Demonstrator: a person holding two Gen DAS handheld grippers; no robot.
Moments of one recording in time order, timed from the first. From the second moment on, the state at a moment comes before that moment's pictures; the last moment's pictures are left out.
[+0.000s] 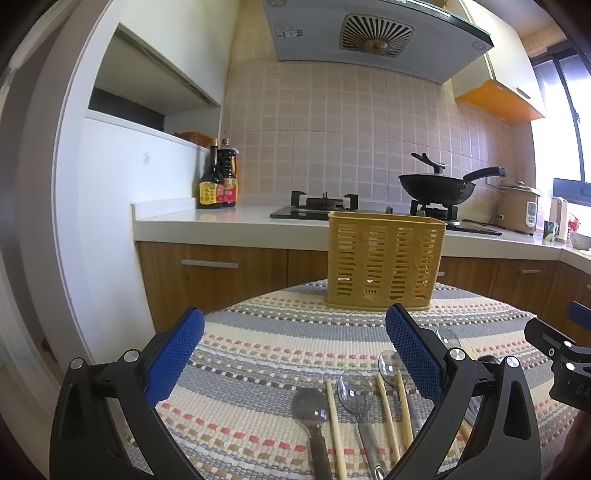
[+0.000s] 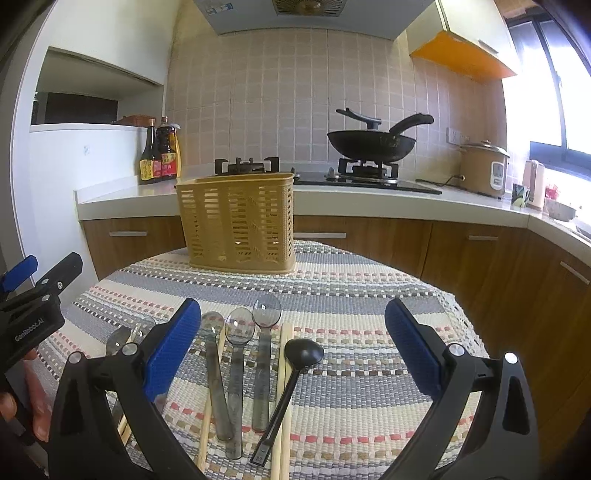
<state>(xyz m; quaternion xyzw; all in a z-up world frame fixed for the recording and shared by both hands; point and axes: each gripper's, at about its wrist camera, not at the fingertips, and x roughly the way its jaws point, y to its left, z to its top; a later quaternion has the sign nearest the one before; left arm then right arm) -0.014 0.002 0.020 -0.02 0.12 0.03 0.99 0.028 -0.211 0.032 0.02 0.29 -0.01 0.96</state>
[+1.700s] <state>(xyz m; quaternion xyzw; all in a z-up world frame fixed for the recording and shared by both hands) -0.013 0.002 0.016 -0.02 0.11 0.03 0.99 0.024 -0.209 0.018 0.03 0.28 0.00 0.96</state>
